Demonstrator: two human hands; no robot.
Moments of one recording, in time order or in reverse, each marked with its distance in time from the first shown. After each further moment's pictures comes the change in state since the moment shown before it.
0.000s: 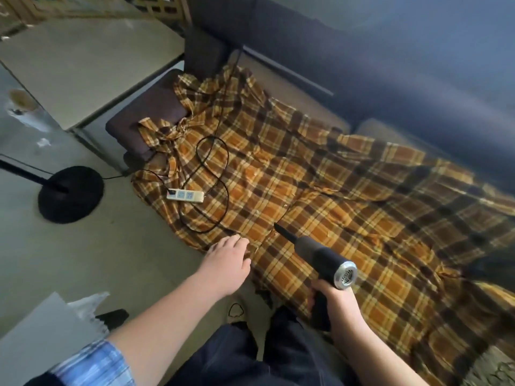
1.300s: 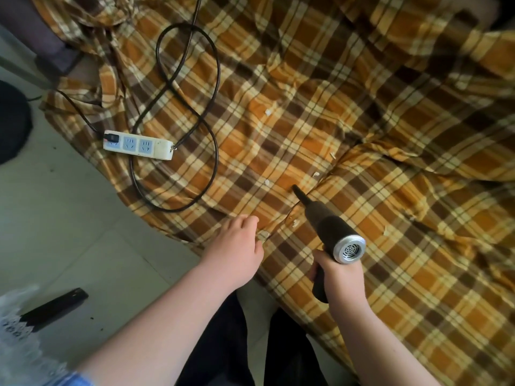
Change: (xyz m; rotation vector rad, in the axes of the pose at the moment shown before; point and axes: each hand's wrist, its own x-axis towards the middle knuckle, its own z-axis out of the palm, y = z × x) left_hand 0.290 -0.092 0.164 -0.178 -0.105 -0.095; right_hand 0.341 0.095 0.080 -0.251 0.183 0.174
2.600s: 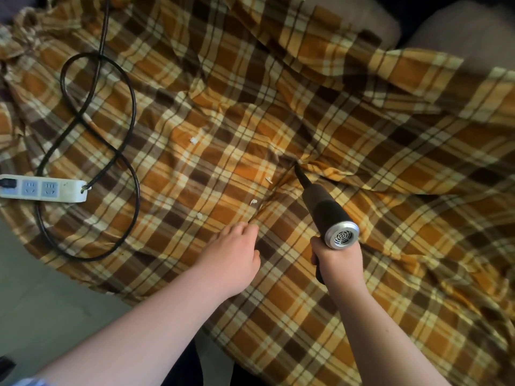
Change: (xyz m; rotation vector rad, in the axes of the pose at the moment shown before) left_hand 0.098 0.125 0.023 0.151 -0.065 0.176; right_hand 0.124 -0.042 -0.105 0.024 0.140 -0.088
